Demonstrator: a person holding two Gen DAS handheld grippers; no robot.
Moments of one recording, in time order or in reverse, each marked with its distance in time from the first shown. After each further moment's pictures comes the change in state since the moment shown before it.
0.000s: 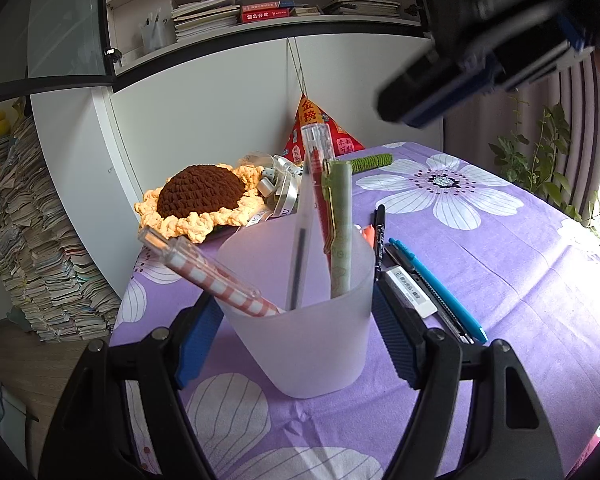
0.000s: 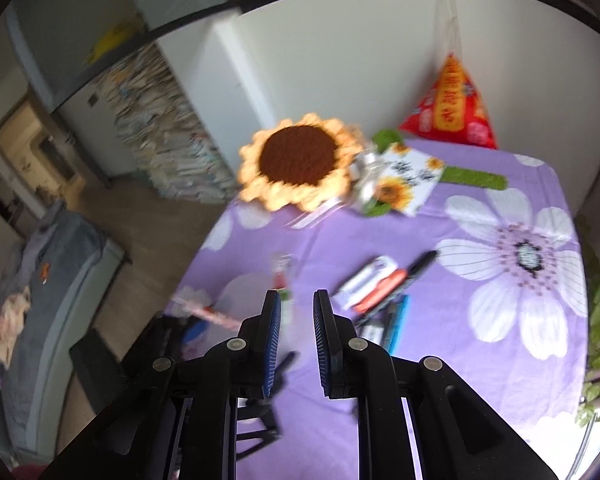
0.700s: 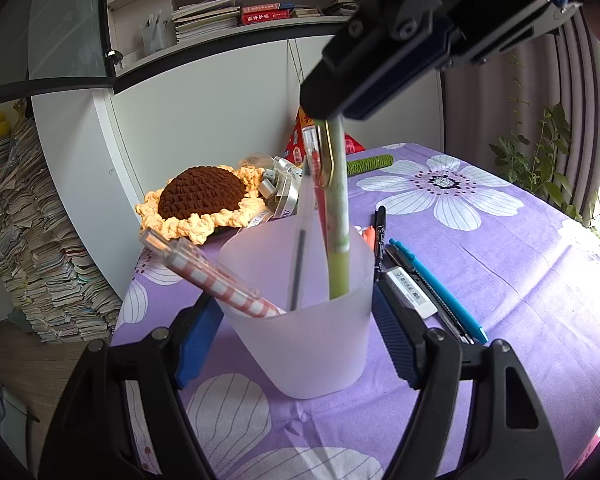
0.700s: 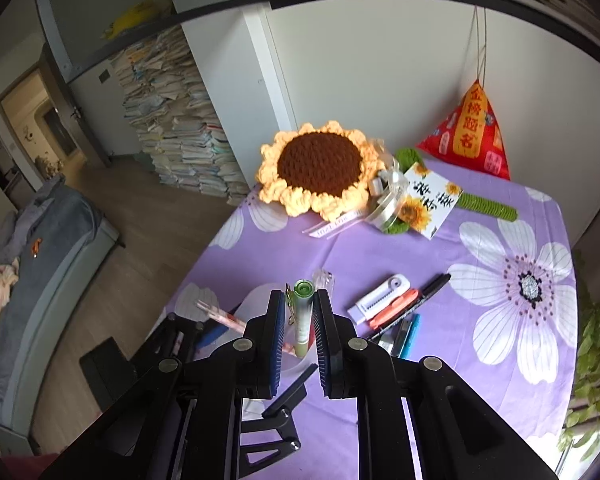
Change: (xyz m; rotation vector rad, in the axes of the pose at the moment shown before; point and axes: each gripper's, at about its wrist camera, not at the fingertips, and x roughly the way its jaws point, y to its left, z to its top) left arm -0.001 0.001 0.000 0.001 -0.005 0.003; right arm 0.005 0.042 0.007 -0.123 0.009 -0.005
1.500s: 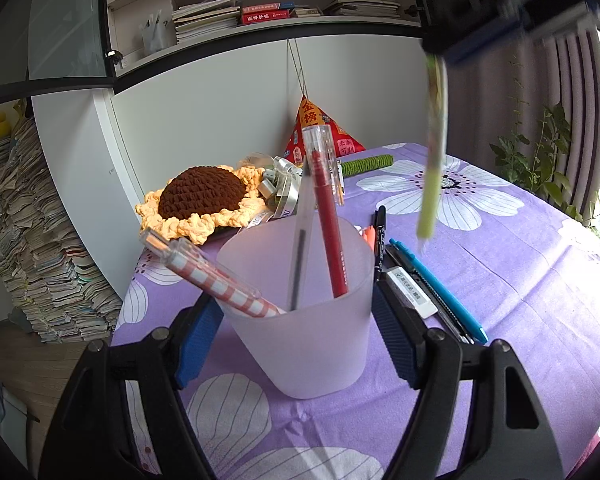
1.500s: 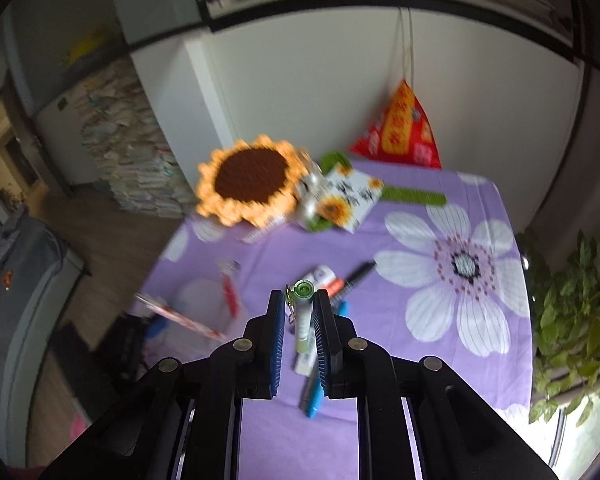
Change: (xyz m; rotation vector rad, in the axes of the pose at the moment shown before) left arm 0.000 0.000 0.000 0.000 0.000 0.000; right arm -0.047 -0.037 -0.013 0.084 -0.095 -0.138
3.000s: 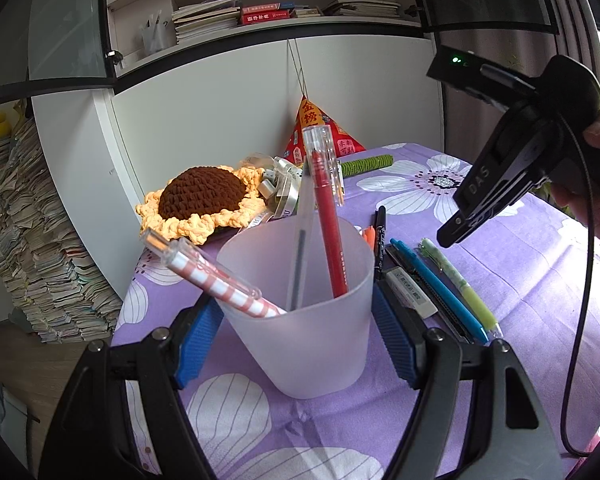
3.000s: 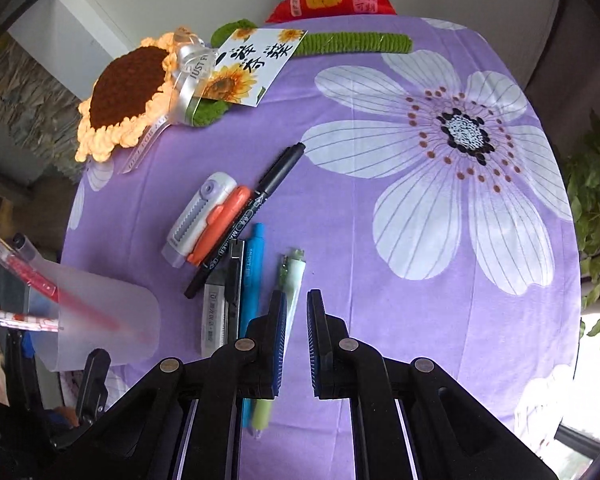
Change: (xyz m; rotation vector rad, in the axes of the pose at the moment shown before) left arm 0.000 0.000 0.000 -0.001 0.000 0.000; right arm 0.133 -0.084 -0.040 0.244 0.413 -0.082
